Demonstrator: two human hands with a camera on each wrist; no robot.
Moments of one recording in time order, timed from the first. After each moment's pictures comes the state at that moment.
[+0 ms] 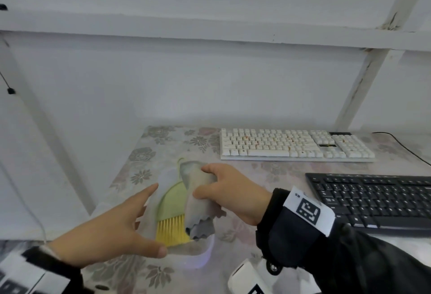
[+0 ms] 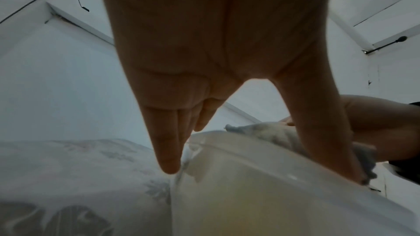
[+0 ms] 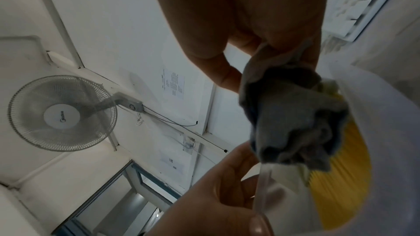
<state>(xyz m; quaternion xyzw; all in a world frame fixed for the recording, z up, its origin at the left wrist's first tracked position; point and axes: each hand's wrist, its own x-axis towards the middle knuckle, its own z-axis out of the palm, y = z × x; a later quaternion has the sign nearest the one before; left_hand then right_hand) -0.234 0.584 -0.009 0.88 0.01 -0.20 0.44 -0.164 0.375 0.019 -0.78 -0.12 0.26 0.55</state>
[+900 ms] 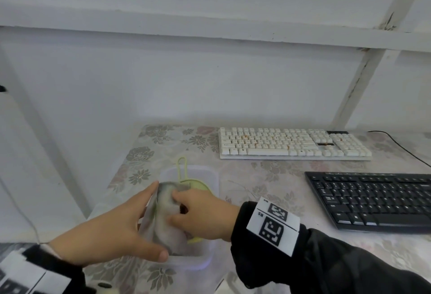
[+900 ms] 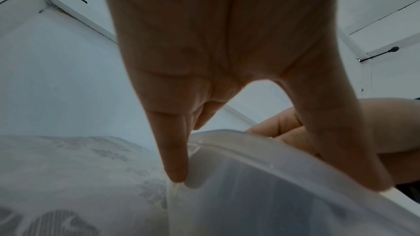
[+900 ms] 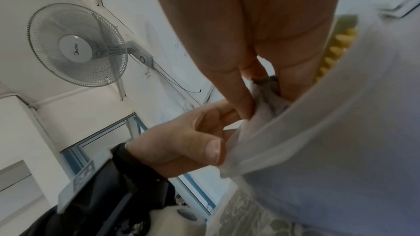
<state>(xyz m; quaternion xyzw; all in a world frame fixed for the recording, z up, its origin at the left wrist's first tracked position) -0.228 0.586 -0.012 0.85 -0.03 -0.20 0.49 -0.179 0.415 0.002 -0.88 -0.29 0.25 0.28</state>
